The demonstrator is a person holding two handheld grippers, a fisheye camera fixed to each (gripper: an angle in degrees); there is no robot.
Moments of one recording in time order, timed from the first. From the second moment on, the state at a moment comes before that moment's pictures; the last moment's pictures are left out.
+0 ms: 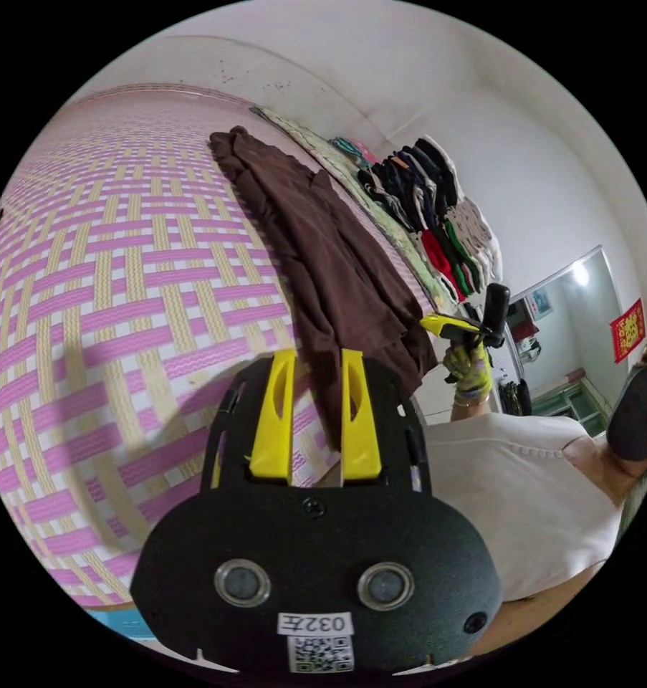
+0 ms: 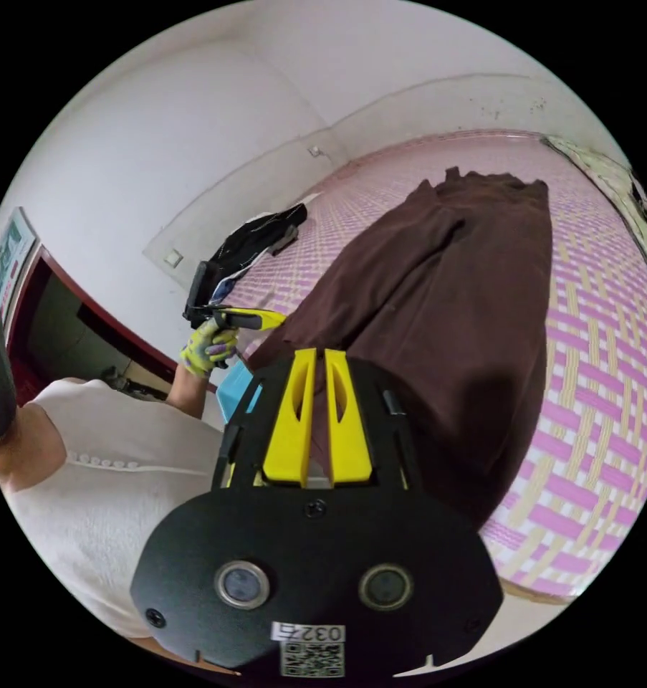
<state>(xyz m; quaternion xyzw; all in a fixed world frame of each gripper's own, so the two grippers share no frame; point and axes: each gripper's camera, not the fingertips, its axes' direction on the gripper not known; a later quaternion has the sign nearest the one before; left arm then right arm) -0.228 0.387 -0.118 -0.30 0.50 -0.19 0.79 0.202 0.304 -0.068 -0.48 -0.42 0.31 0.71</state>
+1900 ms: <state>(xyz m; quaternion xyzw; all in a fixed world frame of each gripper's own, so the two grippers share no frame) -0.407 0.380 -0.077 -0.17 0.73 -0.22 0.62 0.504 0.323 -0.061 -0.32 -0.47 0.54 0.62</state>
